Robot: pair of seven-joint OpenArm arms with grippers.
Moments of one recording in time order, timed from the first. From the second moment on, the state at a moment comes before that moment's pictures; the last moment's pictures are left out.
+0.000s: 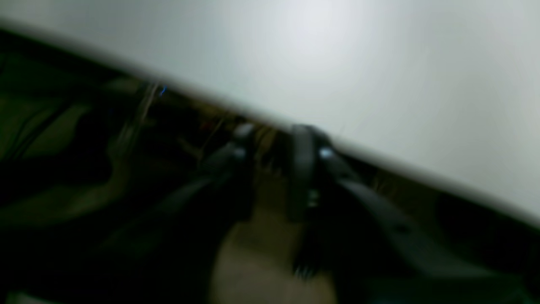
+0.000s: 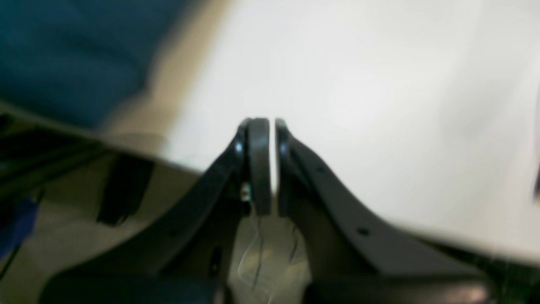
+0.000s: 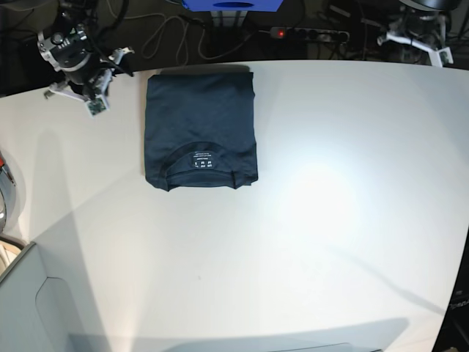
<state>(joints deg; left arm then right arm) 52.4 -6.2 -42.3 113.1 -31.0 -11.8 38.8 -31.2 -2.0 28.5 121.2 -4.2 46.8 -53.2</state>
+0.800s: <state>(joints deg) 37.8 -5.4 -20.9 63.4 -12.9 -11.8 24.2 -34.8 4.3 25.7 71.4 -4.5 46.8 -31.5</state>
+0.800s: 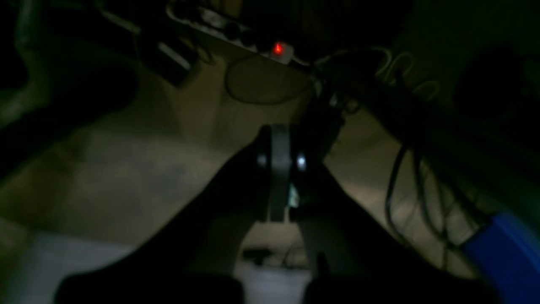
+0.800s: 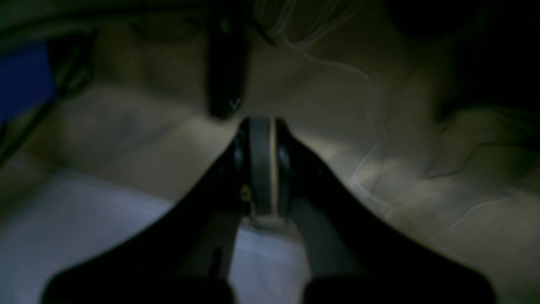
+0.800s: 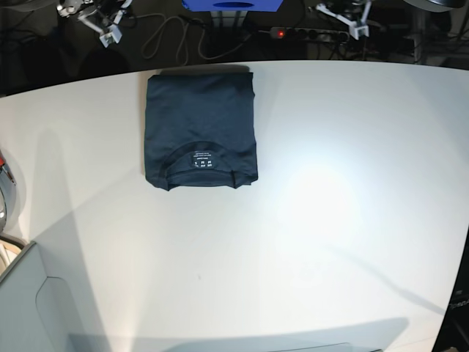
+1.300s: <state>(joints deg) 16.6 -11.5 -6.2 17.0 -6.4 -11.0 2.7 -23.8 6.3 13.1 34.0 -4.2 14.0 -0.9</state>
